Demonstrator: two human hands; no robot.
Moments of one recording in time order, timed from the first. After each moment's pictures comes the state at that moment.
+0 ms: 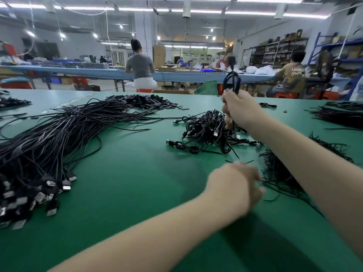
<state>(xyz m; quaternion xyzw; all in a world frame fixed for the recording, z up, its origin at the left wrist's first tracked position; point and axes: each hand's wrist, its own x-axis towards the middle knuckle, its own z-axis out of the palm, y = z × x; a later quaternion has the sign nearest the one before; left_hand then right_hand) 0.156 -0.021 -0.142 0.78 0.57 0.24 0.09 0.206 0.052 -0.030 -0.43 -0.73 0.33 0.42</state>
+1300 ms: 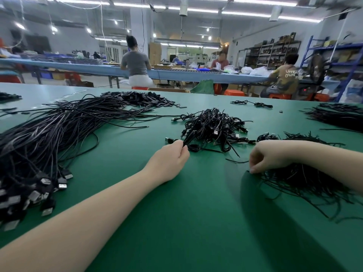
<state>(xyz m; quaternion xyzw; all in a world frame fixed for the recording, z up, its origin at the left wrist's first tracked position) 0.025 0.017 -0.160 0.71 0.61 0.34 0.07 0.287 0.075 -0.081 -0.50 -0.85 0.06 -0.16</state>
